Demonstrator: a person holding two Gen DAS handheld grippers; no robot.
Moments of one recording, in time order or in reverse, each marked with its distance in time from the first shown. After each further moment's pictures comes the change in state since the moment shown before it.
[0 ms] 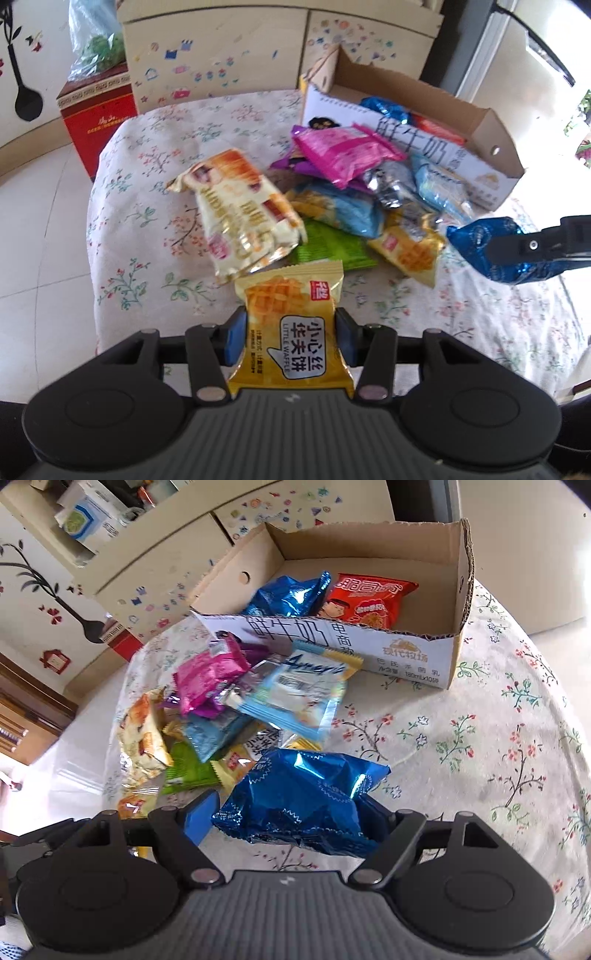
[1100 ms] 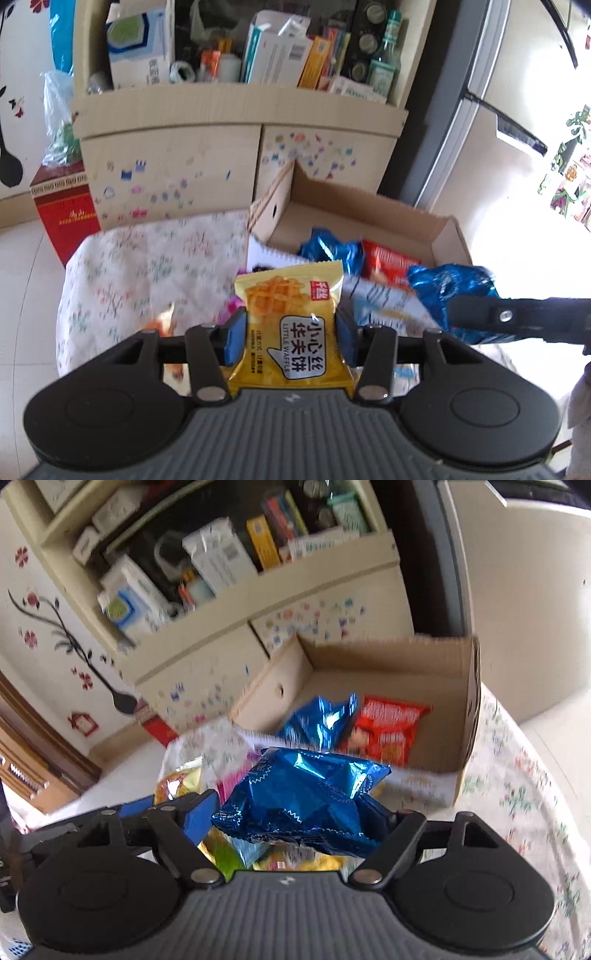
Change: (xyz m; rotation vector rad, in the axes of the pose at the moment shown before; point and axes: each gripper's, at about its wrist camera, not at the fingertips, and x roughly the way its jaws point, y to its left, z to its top) left arm -0.023 -0.038 0.096 -0.012 -0.246 -0.067; right arm -0.052 0.016 0.043 -0.025 -0.284 0.067
